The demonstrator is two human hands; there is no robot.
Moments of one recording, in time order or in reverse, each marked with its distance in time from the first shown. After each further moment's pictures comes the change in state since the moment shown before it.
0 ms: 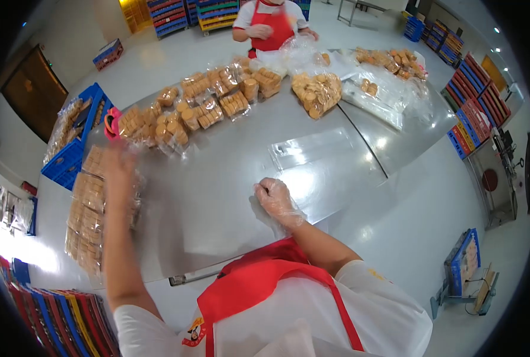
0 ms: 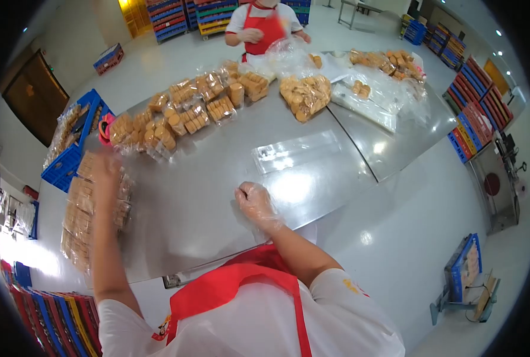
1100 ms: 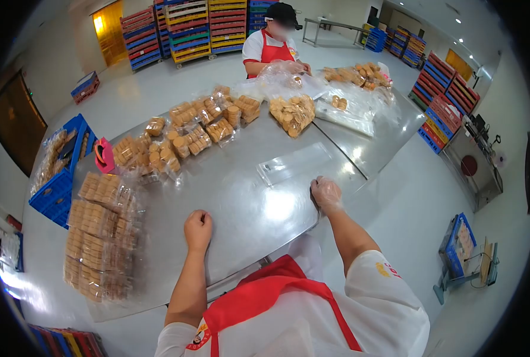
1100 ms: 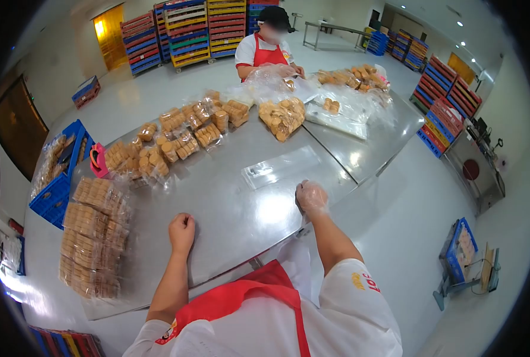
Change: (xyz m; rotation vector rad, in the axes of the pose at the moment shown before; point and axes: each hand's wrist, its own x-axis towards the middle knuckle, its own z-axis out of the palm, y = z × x) left_hand -0.155 0.050 0.144 -0.406 -0.205 -0.205; right_hand -0.003 0.087 -0.136 -0.860 0.306 0.234
